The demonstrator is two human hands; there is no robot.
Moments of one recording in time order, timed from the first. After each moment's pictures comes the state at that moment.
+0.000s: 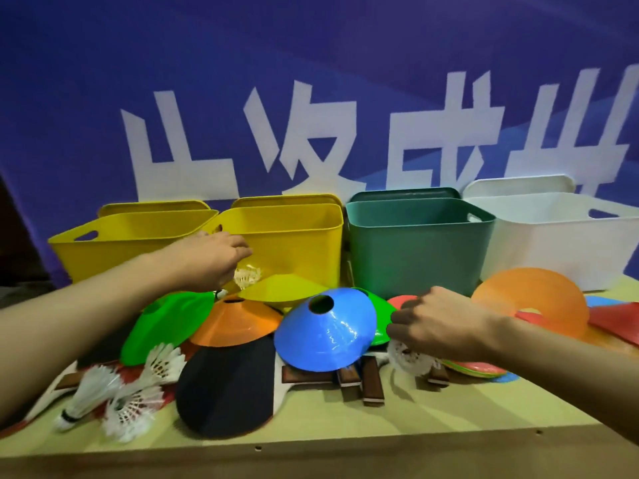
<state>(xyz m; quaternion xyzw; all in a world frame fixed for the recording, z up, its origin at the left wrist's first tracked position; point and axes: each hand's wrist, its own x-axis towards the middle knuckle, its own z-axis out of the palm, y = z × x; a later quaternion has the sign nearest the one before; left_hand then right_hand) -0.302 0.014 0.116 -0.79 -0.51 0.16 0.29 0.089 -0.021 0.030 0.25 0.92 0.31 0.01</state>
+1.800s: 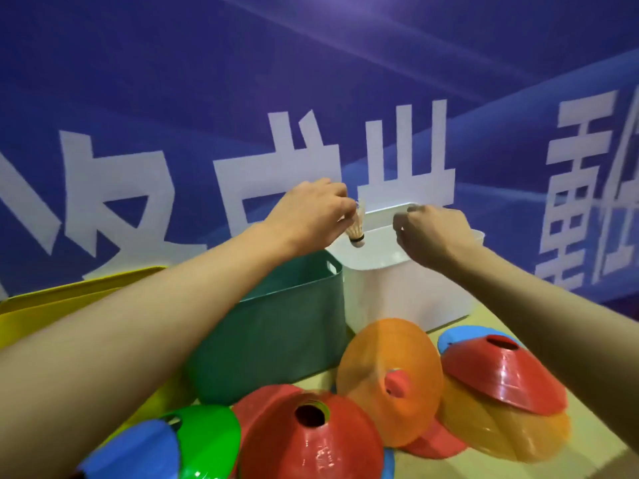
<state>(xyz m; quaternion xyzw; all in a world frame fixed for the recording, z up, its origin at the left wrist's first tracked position) 0.143 0.166 0.189 -0.89 -0.21 -0.23 0.33 0.362 0.111 0.127 0.69 0.60 0.35 -0.18</state>
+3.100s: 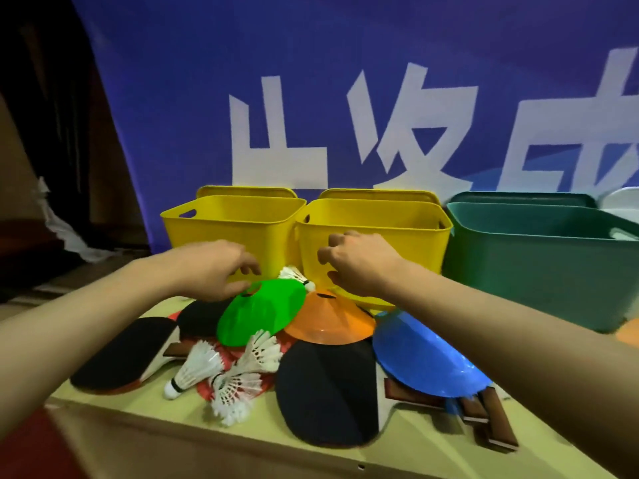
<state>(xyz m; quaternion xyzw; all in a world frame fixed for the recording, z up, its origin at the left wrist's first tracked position) -0.450 -0.023 0.100 -0.78 -0.61 0.08 0.12 -0.189 0.061 0.073 0.33 0.90 0.25 -0.11</state>
